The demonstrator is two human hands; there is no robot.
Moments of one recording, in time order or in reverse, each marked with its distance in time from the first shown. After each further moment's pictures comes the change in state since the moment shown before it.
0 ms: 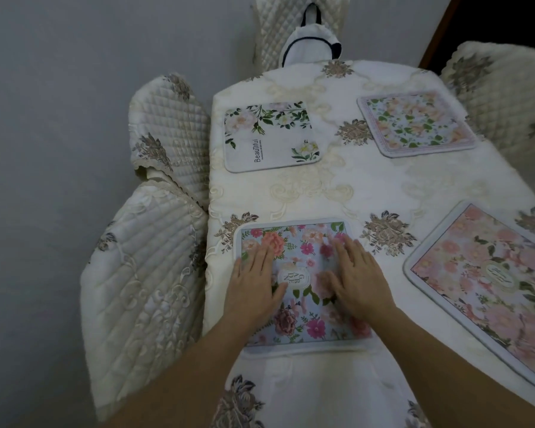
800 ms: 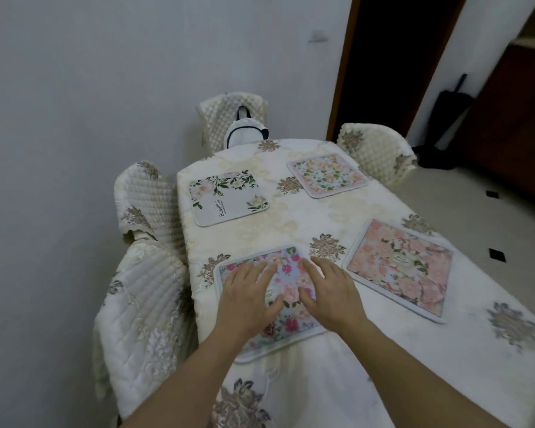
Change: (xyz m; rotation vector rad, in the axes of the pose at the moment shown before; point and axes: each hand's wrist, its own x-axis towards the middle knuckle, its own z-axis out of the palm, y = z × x) left_hand -0.078 0.042 -0.107 -0.052 0.376 0.385; right_hand -0.133 -0.082 -0.110 -0.032 0.334 0.129
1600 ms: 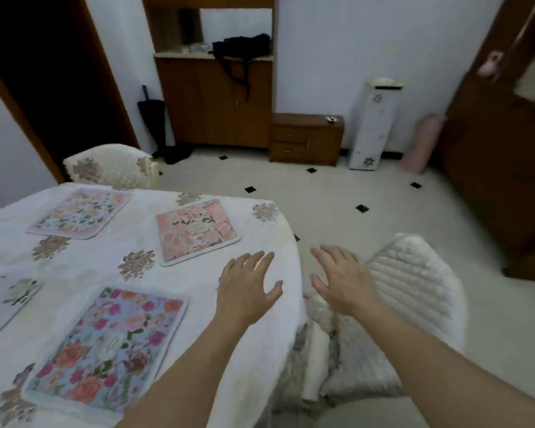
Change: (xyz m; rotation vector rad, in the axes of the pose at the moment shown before) left_hand -0.080 0.214 -0.010 -0.264 -0.214 0.917; right_hand -0.342 0.003 -0.088 -0.256 0.224 0.994
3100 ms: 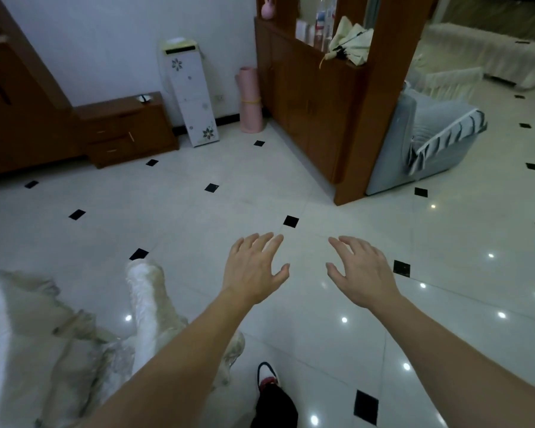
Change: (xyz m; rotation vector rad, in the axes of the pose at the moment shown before) left_hand 0.175 0.649 0.236 -0.047 -0.196 0.581; right_hand -0.242 0.649 -0.077 -0.049 -0.004 0.625
